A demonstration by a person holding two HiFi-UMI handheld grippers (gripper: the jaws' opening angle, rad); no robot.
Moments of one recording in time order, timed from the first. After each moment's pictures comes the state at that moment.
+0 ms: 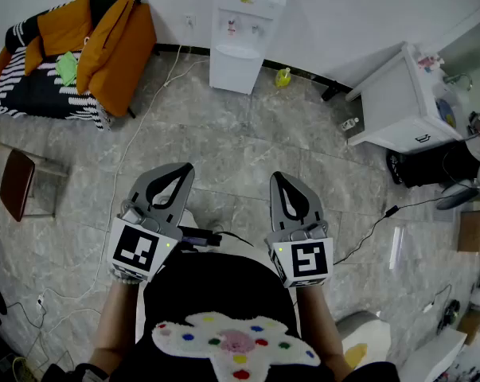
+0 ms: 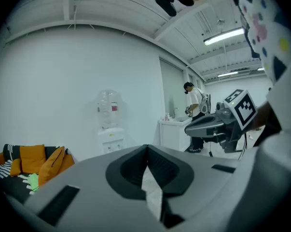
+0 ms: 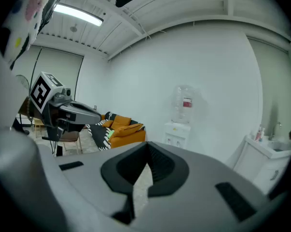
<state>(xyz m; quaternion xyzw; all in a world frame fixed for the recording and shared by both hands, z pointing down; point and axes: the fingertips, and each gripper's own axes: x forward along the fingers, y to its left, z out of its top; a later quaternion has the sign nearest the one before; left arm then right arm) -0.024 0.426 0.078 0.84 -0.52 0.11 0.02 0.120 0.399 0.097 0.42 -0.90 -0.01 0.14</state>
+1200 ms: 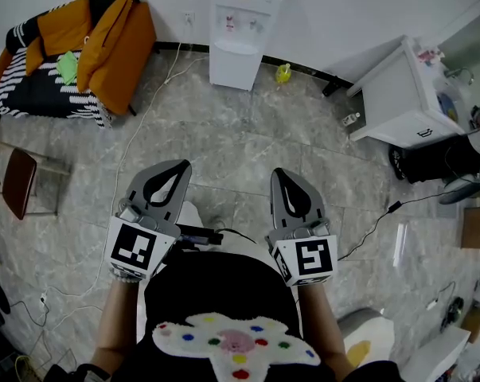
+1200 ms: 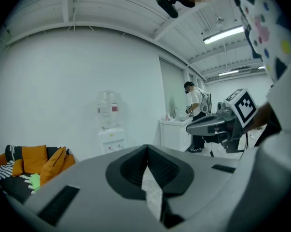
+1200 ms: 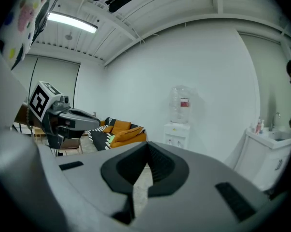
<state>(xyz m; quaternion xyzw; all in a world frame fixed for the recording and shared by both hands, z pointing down) -0.019 0.438 0.082 0.84 -0.53 0.11 0.02 0.132 0.409 0.094 0.43 -0.90 0.02 0.10</state>
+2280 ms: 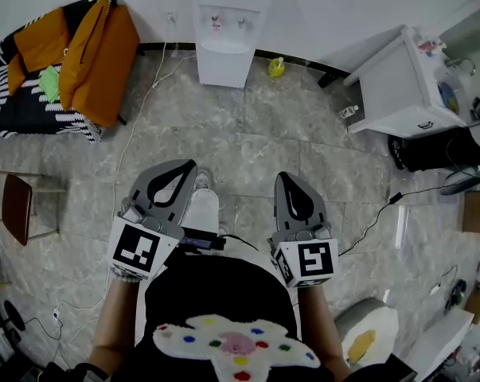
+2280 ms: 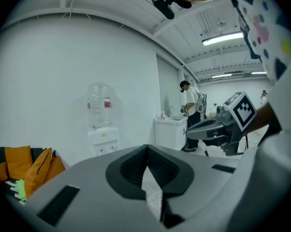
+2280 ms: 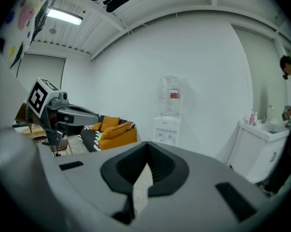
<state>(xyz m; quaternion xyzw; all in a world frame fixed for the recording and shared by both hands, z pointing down) -0.022 0.340 0.096 0.87 -0.48 0.12 0.03 0.133 0.331 0.127 0.48 -0.86 0.08 0.14</state>
